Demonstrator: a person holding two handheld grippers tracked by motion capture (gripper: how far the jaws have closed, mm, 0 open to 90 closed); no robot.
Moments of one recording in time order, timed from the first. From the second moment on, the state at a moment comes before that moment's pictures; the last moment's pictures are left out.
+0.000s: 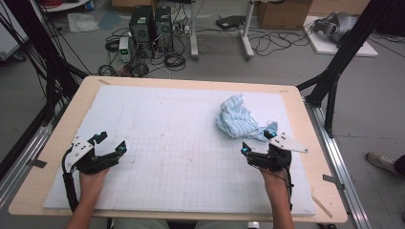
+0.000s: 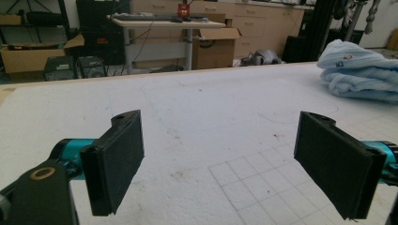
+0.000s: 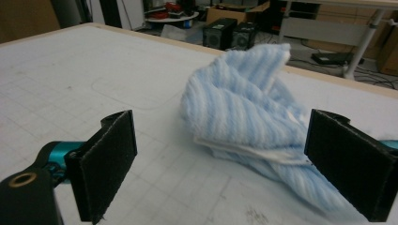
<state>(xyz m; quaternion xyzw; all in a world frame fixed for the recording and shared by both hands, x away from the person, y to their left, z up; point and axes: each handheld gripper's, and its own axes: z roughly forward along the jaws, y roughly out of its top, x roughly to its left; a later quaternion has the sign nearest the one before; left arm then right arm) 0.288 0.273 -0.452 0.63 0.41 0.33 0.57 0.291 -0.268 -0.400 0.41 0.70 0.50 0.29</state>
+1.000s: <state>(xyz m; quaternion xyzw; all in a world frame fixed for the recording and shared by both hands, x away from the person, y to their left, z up) 0.289 0.273 -0.452 0.63 0.41 0.33 0.57 0.399 -0.220 -0.406 0.44 0.79 0.36 0.23</state>
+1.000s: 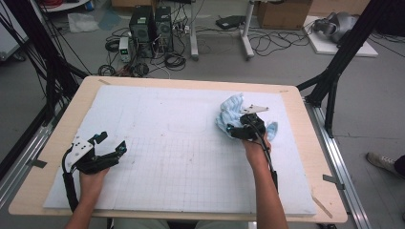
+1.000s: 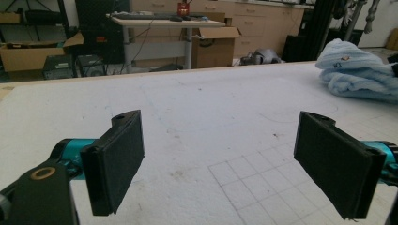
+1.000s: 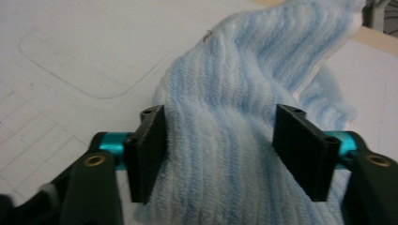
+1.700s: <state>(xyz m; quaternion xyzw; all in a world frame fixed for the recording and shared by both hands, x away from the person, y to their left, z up) 0.290 0.273 -0.452 0.63 0.42 0.33 0.57 0.358 -0.167 -0.387 0.30 0.82 0.46 0.13</state>
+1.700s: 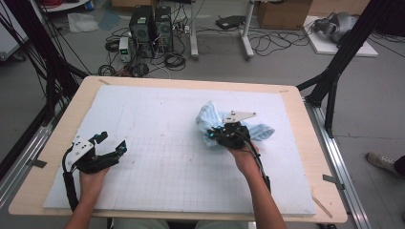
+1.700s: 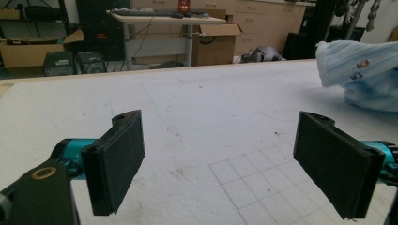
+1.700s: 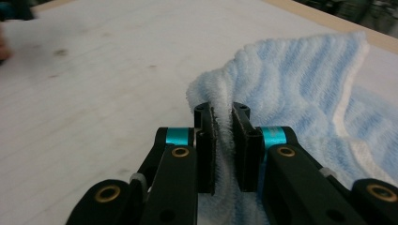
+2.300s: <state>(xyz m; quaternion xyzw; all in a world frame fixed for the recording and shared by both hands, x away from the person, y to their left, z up) 0.293 0.271 -0.451 0.64 0.41 0.32 0.56 0.317 -0.111 -0.398 0.17 0.85 0.50 0.01</state>
